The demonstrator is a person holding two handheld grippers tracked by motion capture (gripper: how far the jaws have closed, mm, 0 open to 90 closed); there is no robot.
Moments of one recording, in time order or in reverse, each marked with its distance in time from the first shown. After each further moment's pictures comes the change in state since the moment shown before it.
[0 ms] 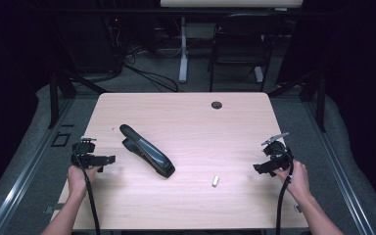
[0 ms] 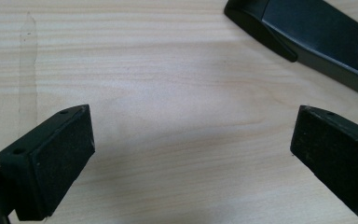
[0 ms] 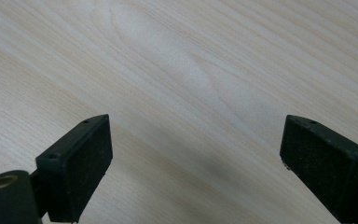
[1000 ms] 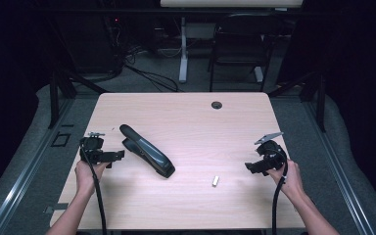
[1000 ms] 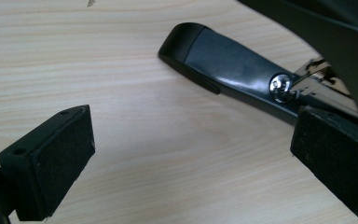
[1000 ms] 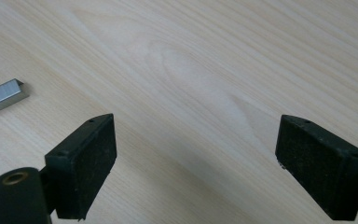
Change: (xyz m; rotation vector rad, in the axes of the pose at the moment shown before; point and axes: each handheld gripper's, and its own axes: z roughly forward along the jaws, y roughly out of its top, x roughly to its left) left arm -0.041 0.015 -0.018 -0.080 -0.068 0.047; right arm 0.027 0.014 -0.013 -0.086 0.038 -0.041
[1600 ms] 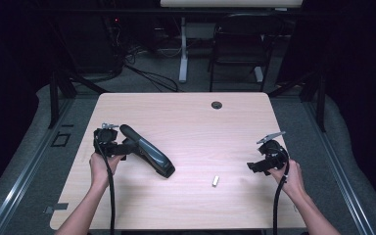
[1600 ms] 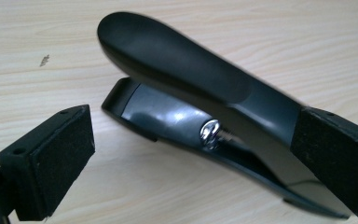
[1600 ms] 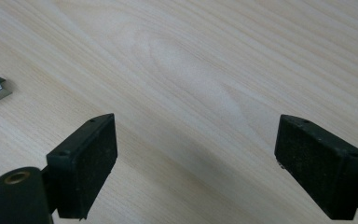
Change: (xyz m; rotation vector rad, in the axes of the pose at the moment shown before) left arm -0.048 0.029 -0.003 -0.087 -0.029 0.028; right arm -0.010 -0.004 0.005 0.025 0.007 0.045
